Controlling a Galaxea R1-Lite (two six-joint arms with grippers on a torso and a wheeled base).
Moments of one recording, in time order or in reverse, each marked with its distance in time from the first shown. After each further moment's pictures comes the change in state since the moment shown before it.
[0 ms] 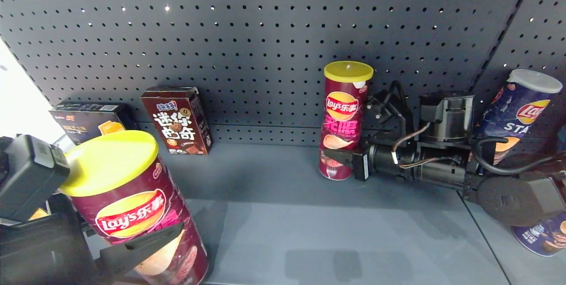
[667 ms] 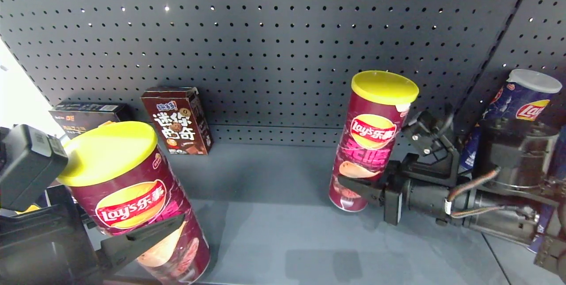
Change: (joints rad) left arm 0.001 0.010 -0.013 -0.010 0.004 0.001; right arm 0.082 -0.206 0.346 -0.204 0.007 0.014
